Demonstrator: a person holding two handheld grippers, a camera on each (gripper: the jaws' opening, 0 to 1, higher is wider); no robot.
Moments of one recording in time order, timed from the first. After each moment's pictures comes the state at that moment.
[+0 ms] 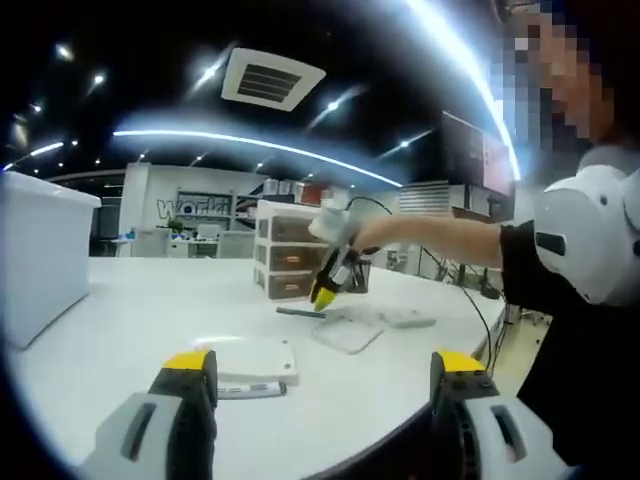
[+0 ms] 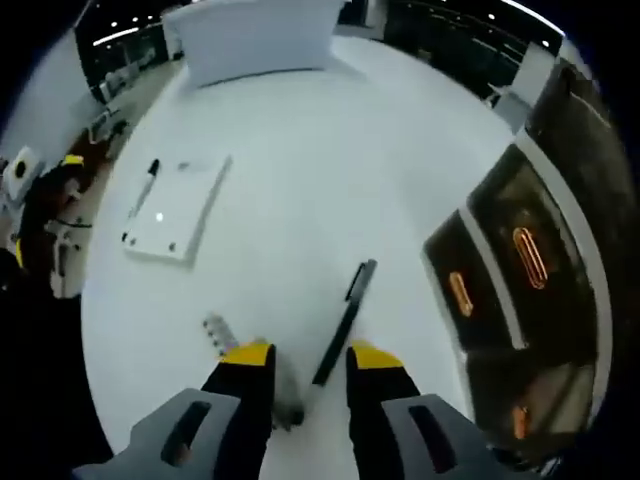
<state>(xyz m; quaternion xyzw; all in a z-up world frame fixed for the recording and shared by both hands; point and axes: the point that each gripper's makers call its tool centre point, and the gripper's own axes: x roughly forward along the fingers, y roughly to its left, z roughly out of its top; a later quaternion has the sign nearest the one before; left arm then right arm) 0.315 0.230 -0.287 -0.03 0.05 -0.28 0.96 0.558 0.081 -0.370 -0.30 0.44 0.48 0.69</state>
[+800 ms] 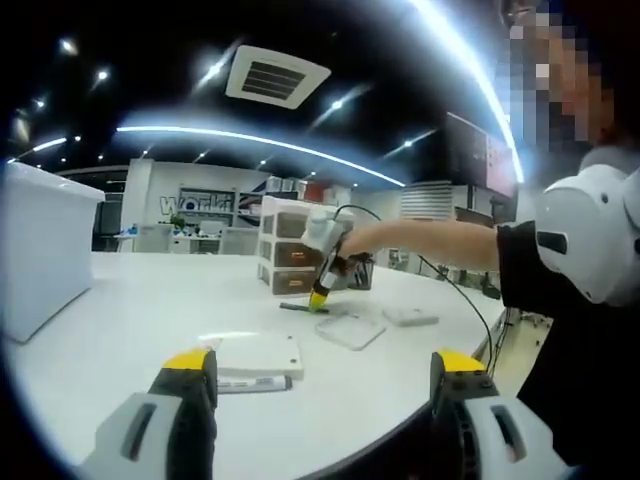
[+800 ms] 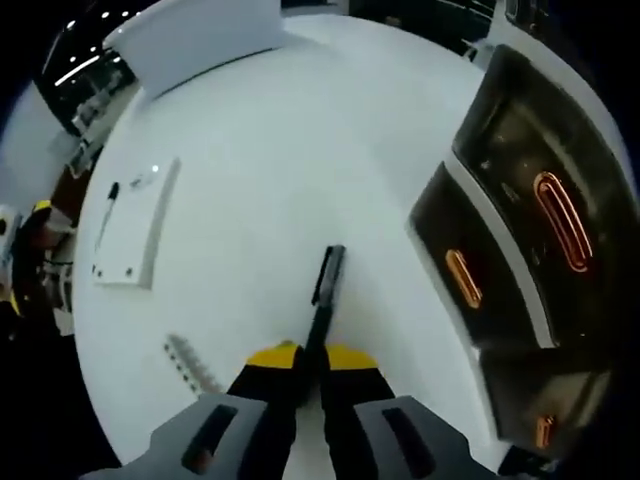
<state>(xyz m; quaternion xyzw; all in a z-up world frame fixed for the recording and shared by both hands) 0.318 0.237 -0.289 -0.03 0.06 -0.28 0.96 0.581 0.076 -0.390 -0.26 0.50 0.45 0.70</state>
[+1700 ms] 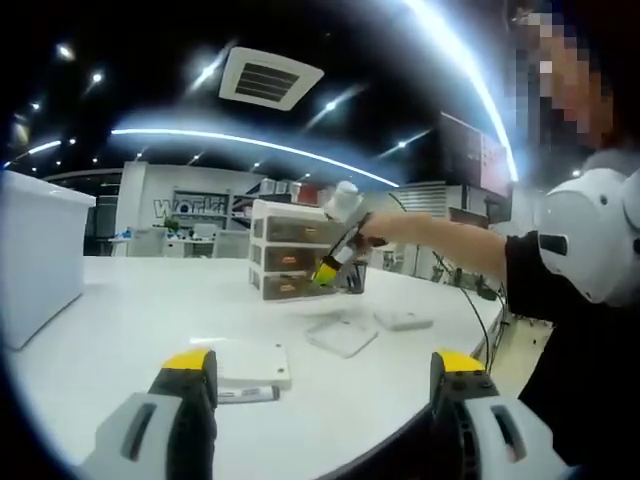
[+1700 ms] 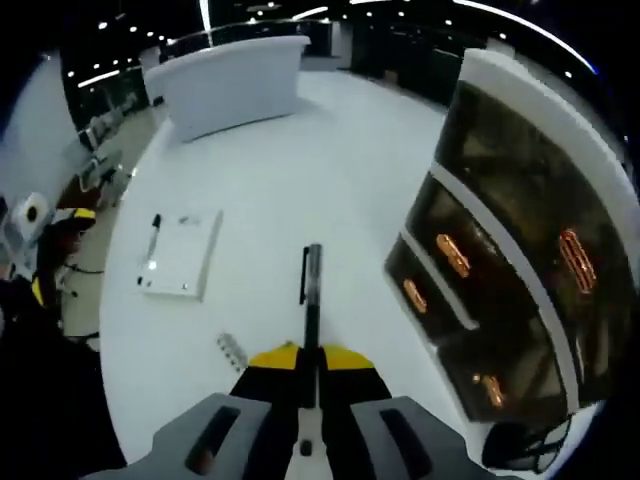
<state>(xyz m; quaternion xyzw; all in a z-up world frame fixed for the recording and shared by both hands) 0.323 0.215 -0.283 -0.03 0.05 -0.29 0.95 0.551 0.051 -0.299 -0.23 0.36 0.49 0.76</state>
